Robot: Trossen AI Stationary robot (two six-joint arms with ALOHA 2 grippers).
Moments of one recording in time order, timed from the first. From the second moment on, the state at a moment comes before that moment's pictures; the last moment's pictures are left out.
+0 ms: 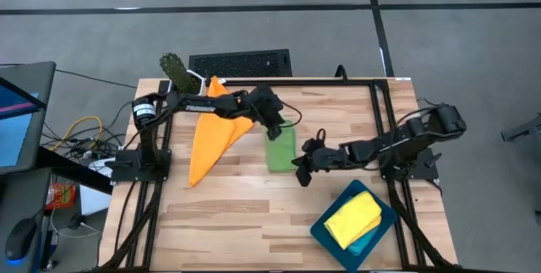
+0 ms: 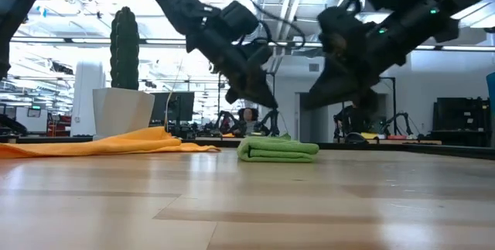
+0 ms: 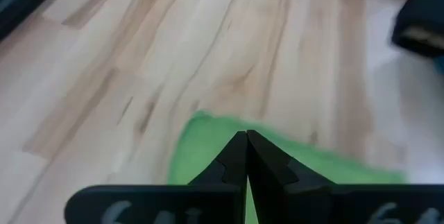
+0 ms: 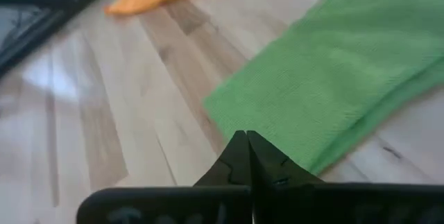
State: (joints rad) left arm 0.35 1.90 1.25 -0.07 0.18 -0.10; right arm 0.18 1.51 0.60 0.24 0.28 0.70
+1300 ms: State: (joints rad) left arm 0.46 1.80 1.24 -0.21 0.32 -0.31; right arm -0.26 1.29 0.81 -0.66 0.20 0.94
